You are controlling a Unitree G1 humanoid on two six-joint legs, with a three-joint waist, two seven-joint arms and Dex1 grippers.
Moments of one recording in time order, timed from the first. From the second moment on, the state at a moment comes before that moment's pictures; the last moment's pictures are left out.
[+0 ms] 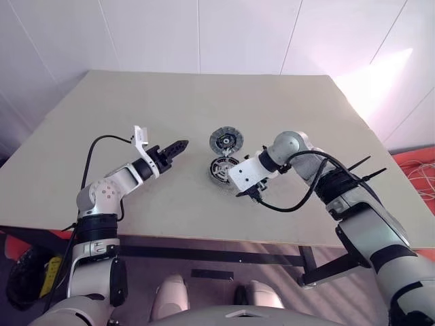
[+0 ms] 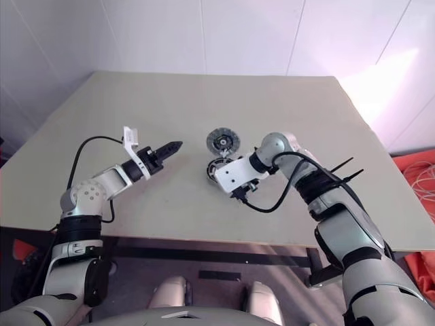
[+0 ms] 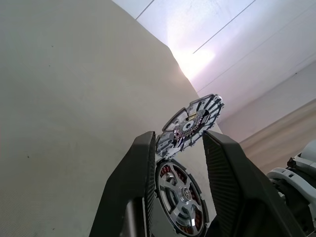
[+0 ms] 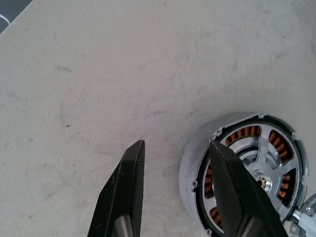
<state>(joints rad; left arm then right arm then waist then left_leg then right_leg) -0.51 0.25 0.33 0.22 -0.79 0.89 -0.56 -0.91 -0.49 0.56 0.61 -0.24 -0.41 1.42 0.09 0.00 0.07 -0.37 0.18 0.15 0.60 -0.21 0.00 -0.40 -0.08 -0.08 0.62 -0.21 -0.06</state>
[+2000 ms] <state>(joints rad) -0.47 0.24 0.32 0.19 -0.80 0.88 -0.54 -1.00 -0.44 0.56 0.82 -0.36 -0.53 1.30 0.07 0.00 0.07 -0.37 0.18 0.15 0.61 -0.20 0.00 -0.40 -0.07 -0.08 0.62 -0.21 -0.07</state>
